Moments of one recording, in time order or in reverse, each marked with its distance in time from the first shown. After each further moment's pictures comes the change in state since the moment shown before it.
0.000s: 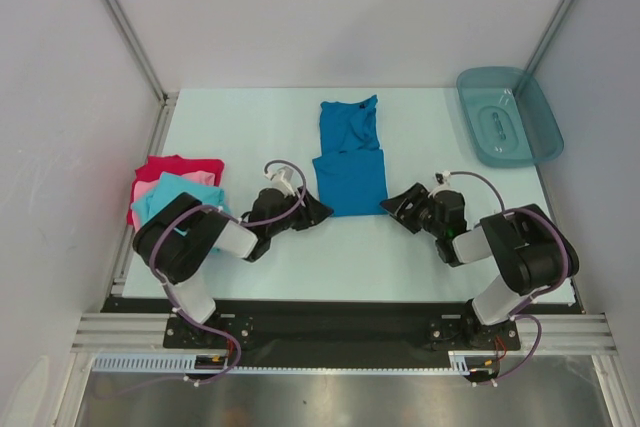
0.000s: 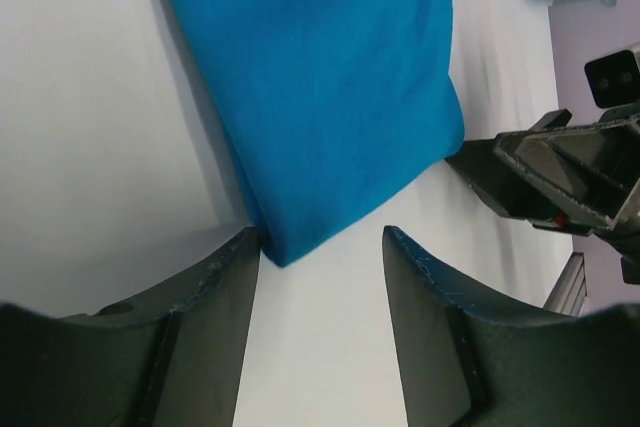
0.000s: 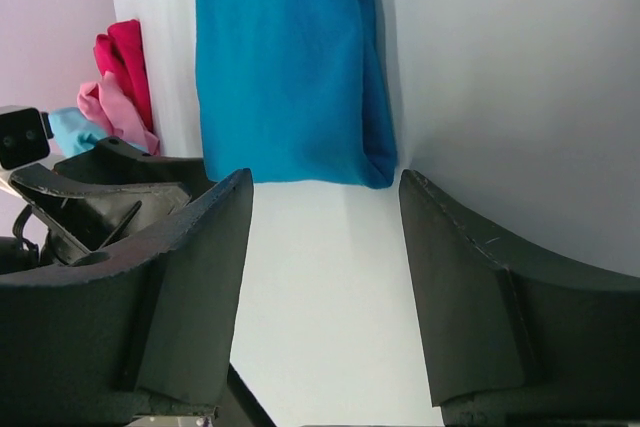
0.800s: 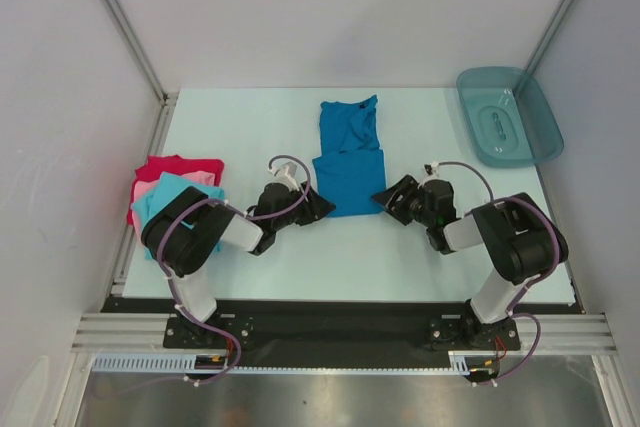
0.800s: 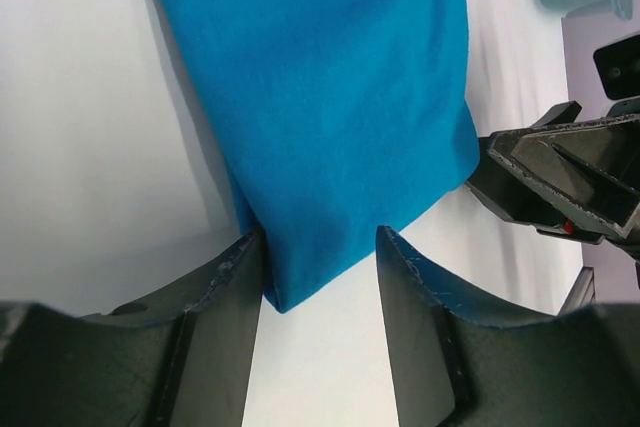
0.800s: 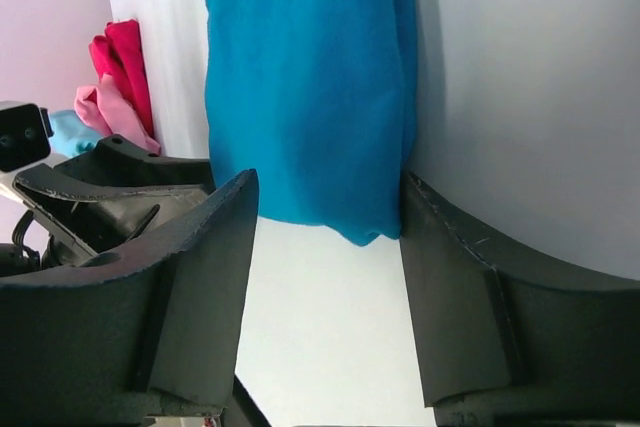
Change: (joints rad) left arm 0.001 0.064 0.083 -0.036 -0.015 0.004; right arm 0.042 0.079 0.125 -0.065 0.007 0.004
